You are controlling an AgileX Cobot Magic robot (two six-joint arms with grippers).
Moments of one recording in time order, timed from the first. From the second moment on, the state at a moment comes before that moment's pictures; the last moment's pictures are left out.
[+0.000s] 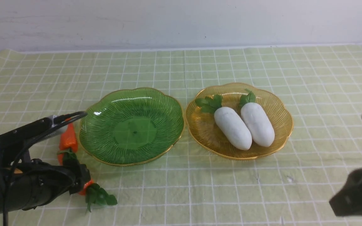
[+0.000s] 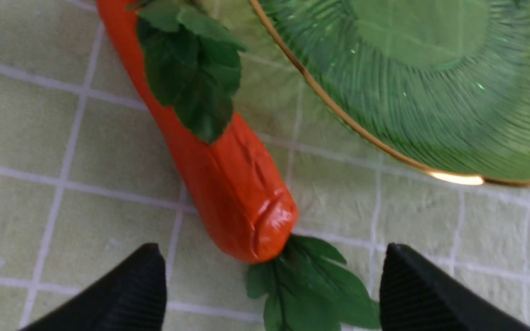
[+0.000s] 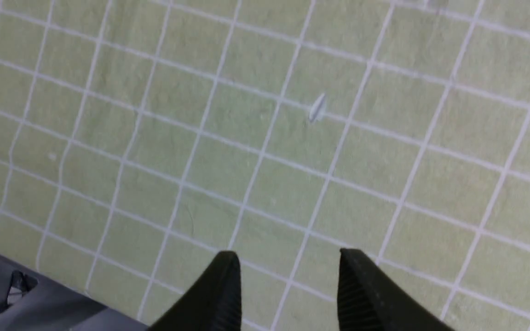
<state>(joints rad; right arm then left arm) 0.23 1.08 -0.86 0.32 1.24 -0.18 -0.10 1.29 -0.49 -0.54 0.18 0.08</state>
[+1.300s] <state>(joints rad) 0.23 1.01 -0.76 0.32 1.23 -0.21 -0.03 1.43 -0.55 -0.54 0.41 0.13</state>
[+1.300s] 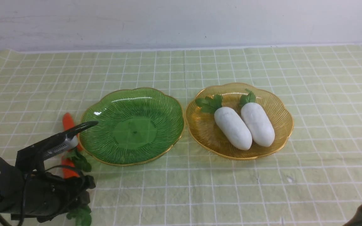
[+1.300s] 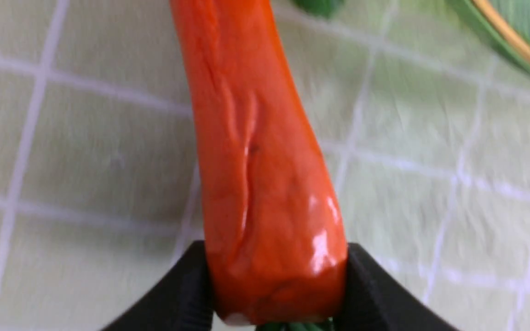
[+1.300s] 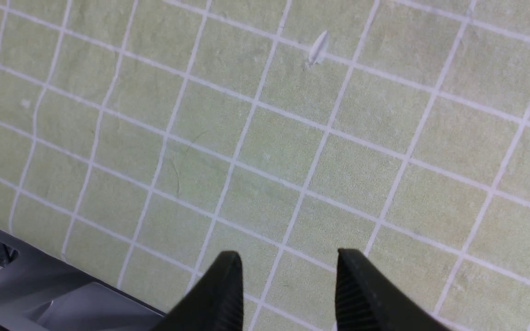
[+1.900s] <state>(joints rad) 0.23 1.01 -0.76 0.32 1.10 -0.22 0.06 1.28 -0.90 -0.43 0.91 0.12</state>
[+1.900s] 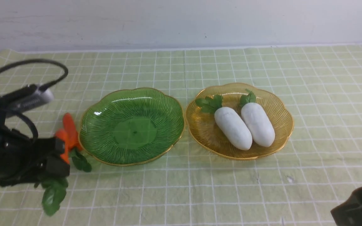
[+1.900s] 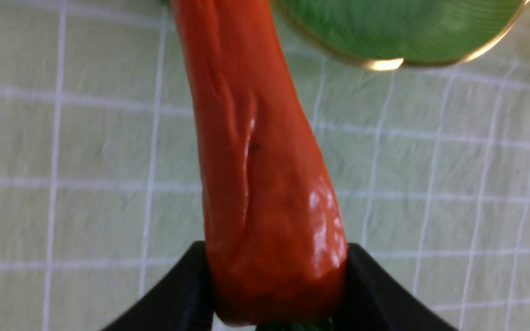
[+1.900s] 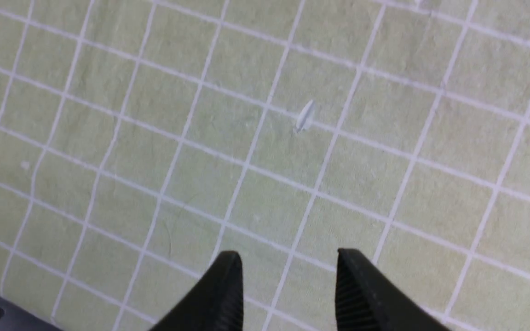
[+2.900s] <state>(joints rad) 0.23 1.01 -0.76 0.32 1.03 -0.27 0.01 1.76 -1.30 -0.48 0.65 0.15</state>
